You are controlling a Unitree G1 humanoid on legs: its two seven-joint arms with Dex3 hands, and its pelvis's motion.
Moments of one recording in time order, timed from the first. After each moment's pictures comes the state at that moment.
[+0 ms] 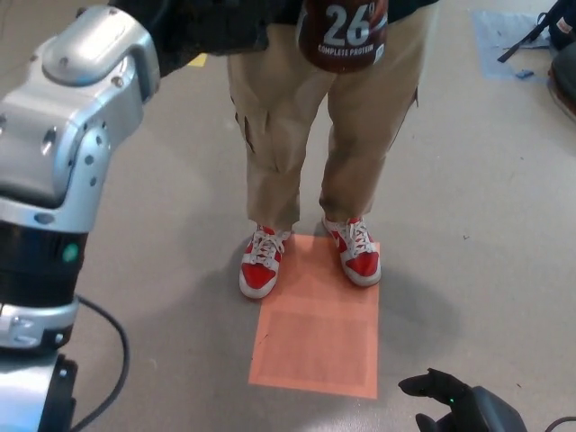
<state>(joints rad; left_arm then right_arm) -0.94 0.36 -0.07 0.07 -0.37 0.64 -0.19 -0.25 -0.21 0.41 1.15 -0.47 -0.49 -0.58</state>
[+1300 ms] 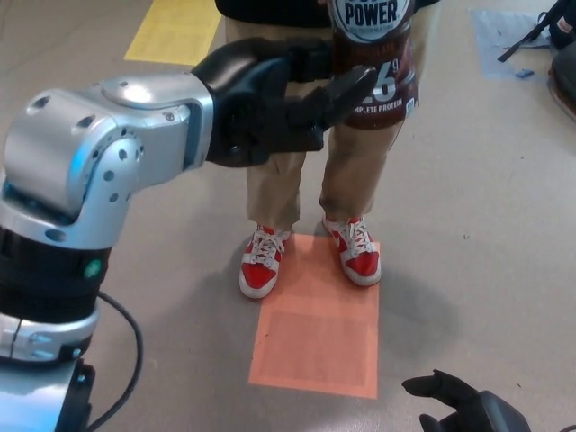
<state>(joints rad) -0.93 0.30 -0.10 -0.08 -0.52 1.23 -0.24 -0.24 -0.22 0.40 1.21 -0.49 -0.60 -0.64</state>
